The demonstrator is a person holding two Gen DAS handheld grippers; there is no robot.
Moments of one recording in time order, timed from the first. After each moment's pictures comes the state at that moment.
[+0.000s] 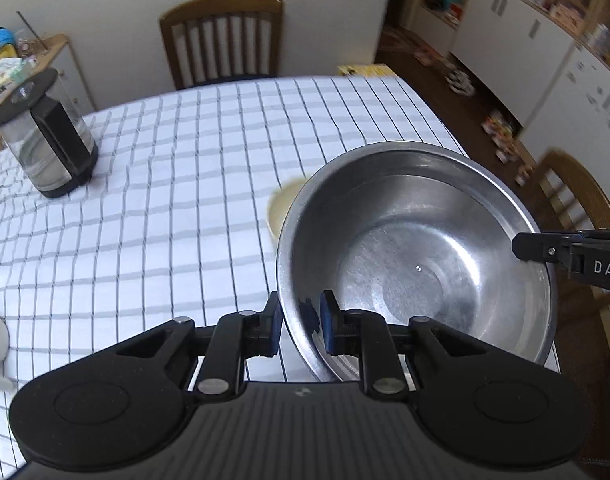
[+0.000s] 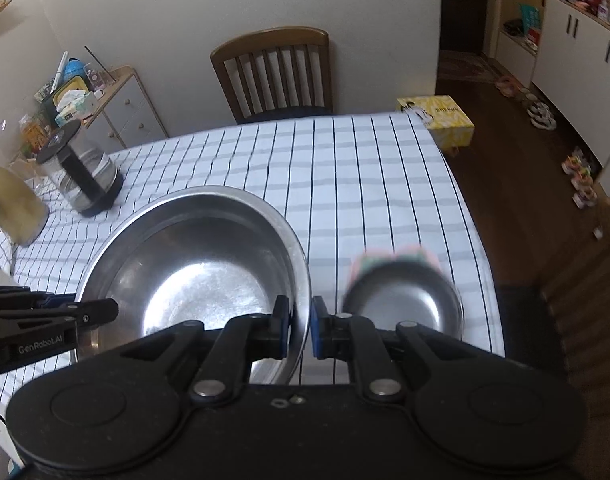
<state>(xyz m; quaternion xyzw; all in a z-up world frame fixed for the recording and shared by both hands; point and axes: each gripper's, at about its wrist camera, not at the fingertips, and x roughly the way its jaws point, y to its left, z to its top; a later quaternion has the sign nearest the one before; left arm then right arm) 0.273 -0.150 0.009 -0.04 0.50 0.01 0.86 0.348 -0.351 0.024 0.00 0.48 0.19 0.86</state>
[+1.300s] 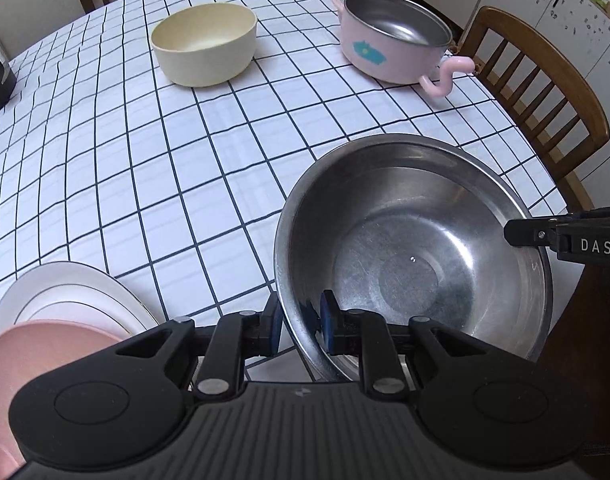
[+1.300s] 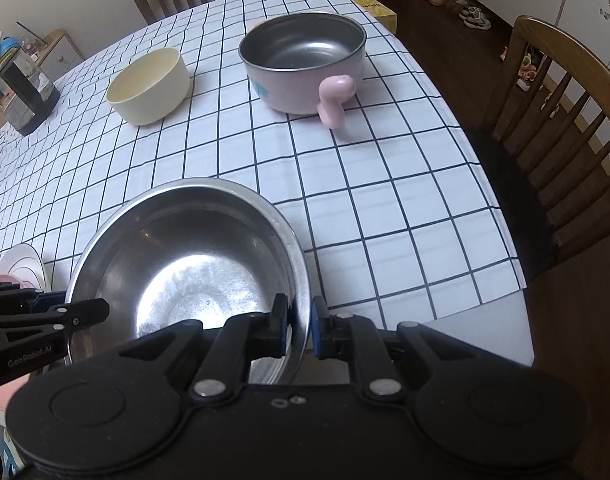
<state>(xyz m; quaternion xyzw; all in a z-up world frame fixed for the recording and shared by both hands) 0.176 -0.222 -0.107 0.01 0.56 -0.08 0.82 0.195 -0.417 -0.097 0.03 0.55 0.09 0.83</state>
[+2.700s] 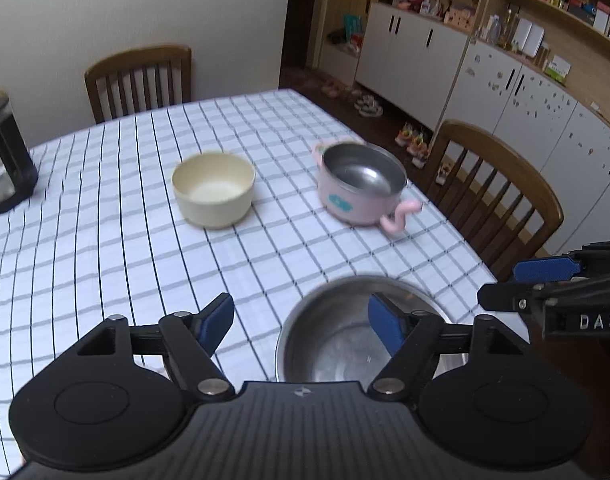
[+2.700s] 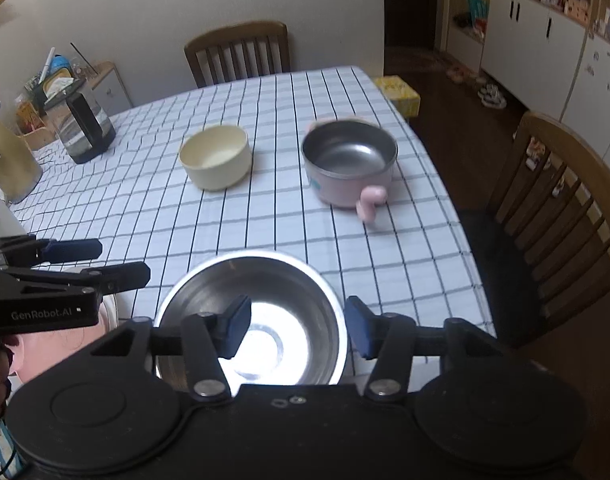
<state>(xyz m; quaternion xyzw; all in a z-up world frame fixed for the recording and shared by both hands) 0.154 -0.205 -0.009 -0.01 0.40 -0.11 0.91 0.159 -0.400 -0.006 0.00 0.45 0.13 0.88</state>
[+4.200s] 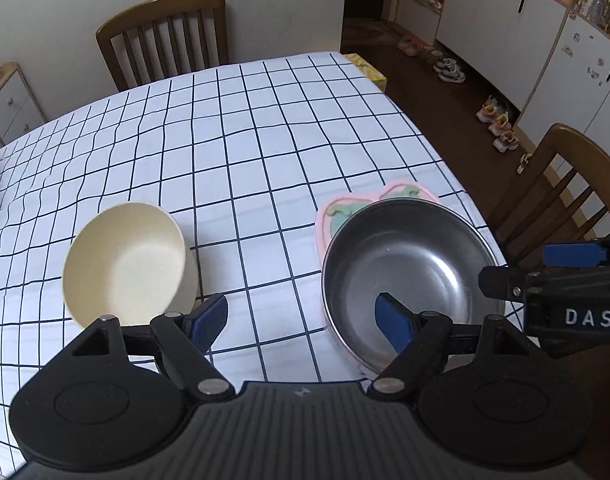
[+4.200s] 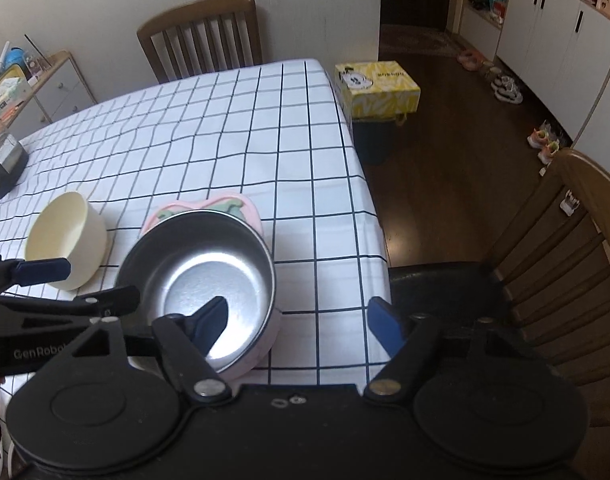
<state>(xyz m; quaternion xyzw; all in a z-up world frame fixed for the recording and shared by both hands) 0.394 -0.307 -0.086 -0.01 0.49 0.01 0.87 0.417 -0.466 -0.076 -0.02 0.50 0.15 0.85</state>
